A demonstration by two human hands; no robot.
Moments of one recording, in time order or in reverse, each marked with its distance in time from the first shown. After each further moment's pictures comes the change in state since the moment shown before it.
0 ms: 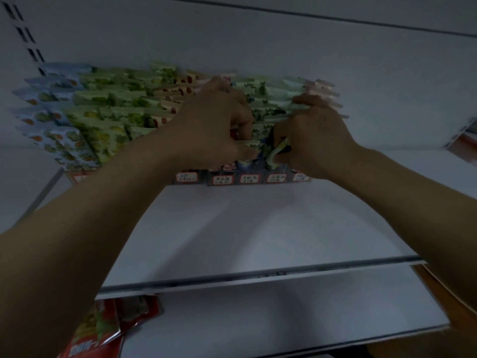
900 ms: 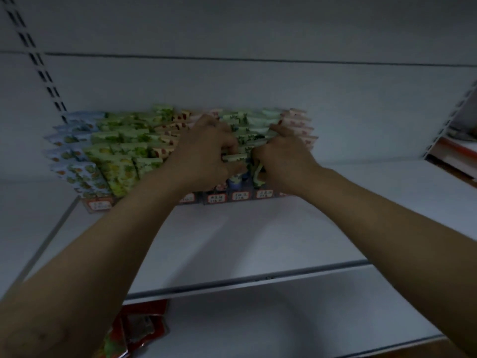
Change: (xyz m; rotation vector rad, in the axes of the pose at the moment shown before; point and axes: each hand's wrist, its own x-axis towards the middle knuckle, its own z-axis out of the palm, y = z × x) left_hand 0.005 0.004 0.009 0.107 0.118 0.037; right_hand -0.001 -0.020 -0.006 -0.059 -0.076 0.022
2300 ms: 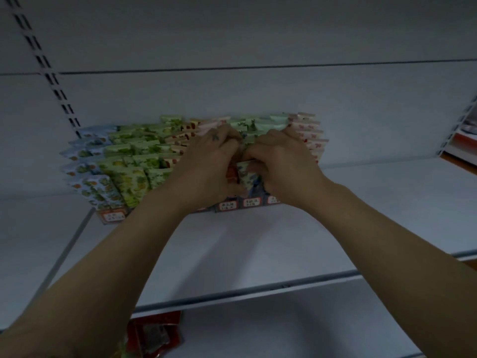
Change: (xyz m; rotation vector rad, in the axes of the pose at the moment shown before) left_hand -0.010 -0.012 0.001 0.170 0.033 0.121; right_hand 0.000 -0.021 -0.013 0.269 0.407 0.025
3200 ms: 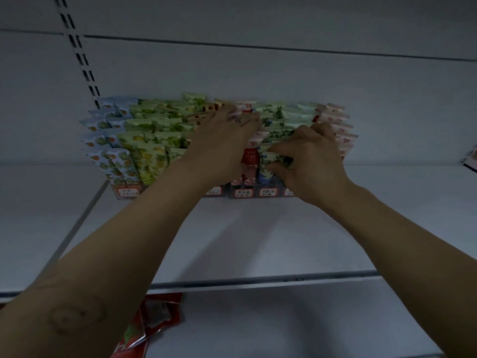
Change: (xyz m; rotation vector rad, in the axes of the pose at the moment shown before) left_hand 0.000 -0.014 0.000 0.158 -0.128 -0.147; right_hand -0.008 0.002 0.017 -0.109 0.040 0.065
